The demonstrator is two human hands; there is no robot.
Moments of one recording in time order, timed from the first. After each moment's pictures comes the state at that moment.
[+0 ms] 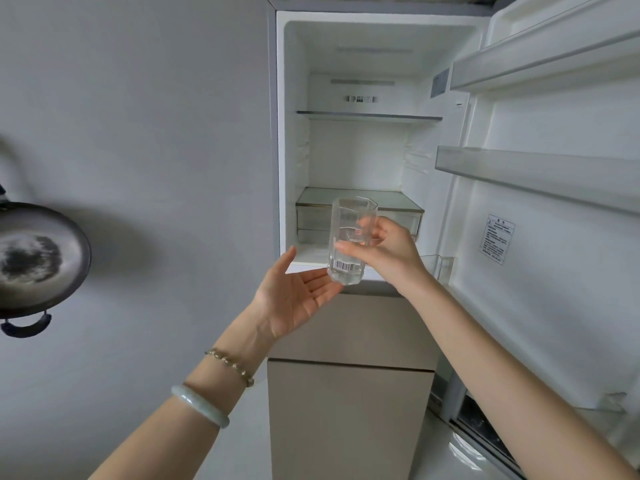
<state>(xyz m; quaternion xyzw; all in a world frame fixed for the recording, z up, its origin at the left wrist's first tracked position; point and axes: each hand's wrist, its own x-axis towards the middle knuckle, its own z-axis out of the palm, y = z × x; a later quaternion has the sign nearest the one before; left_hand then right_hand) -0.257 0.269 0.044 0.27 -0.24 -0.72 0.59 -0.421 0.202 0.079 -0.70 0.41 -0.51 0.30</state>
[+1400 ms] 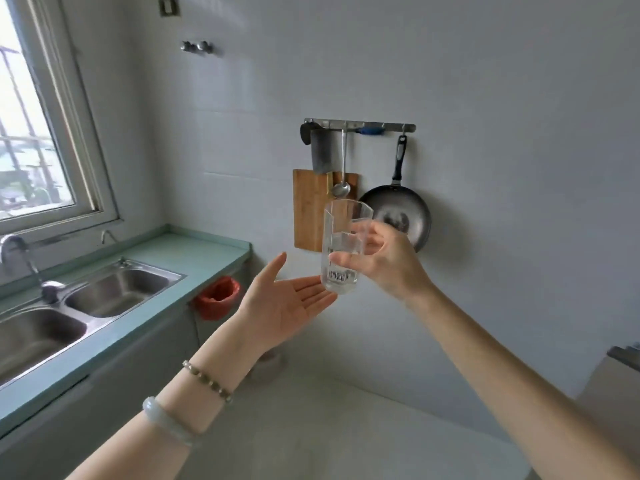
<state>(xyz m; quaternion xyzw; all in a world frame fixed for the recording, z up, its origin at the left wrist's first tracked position) -0.036 0.640 0.036 0.34 -0.06 -0.37 0.86 -0.078 0.456 0.077 -0.84 -0.06 -0.25 0.48</state>
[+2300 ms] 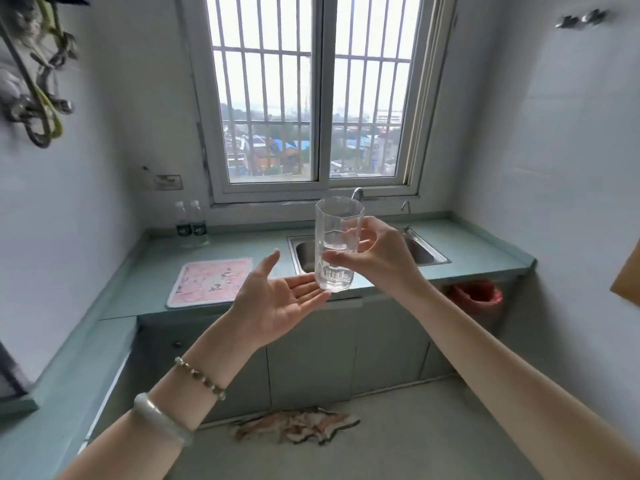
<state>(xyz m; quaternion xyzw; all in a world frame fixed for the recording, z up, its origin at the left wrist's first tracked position) -0.206 0.927 0.005 0.33 0.17 0.10 0.92 -0.076 0.796 0.043 -0.72 -0.45 -0.01 0.53</state>
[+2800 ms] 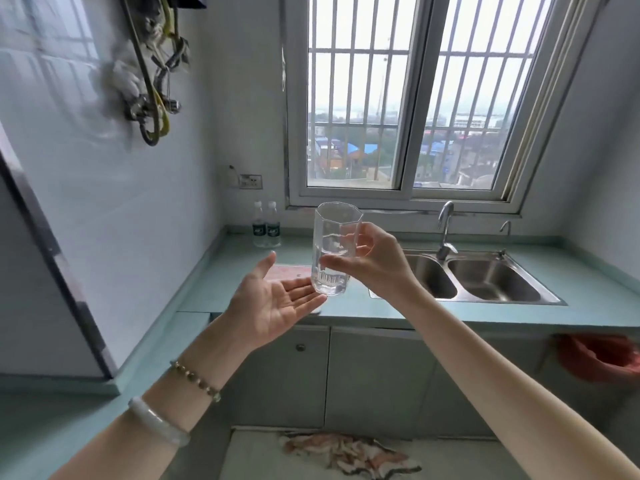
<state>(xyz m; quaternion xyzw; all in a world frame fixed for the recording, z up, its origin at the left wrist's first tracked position) -0.244 1.090 -0.013 0.32 0.20 0.19 0.91 -0.086 0.987 0.022 -0.65 -0.50 0.10 0.56</state>
